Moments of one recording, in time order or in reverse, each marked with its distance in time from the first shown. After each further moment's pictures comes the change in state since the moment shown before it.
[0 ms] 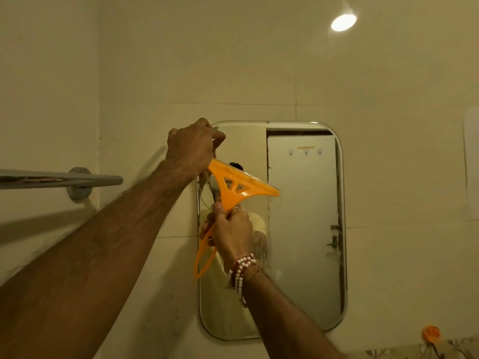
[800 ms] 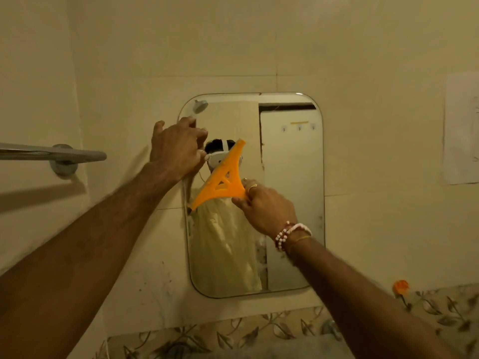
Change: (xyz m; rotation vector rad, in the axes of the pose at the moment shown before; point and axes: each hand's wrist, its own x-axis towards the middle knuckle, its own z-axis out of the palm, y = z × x) left_hand -0.047 0.015 0.017 0.075 -0.028 0.022; right_hand 0.013 0.018 -0.118 -0.991 -0.087 -0.449
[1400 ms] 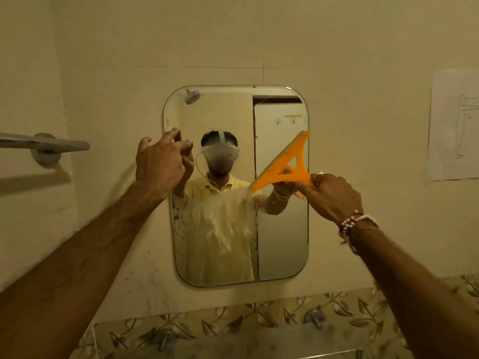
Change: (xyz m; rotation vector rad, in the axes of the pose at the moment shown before) left_hand -0.039 0.010 0.030 -0.042 0.042 -0.119; right_hand -0.020 0.127 -0.083 -0.163 0.063 0.244
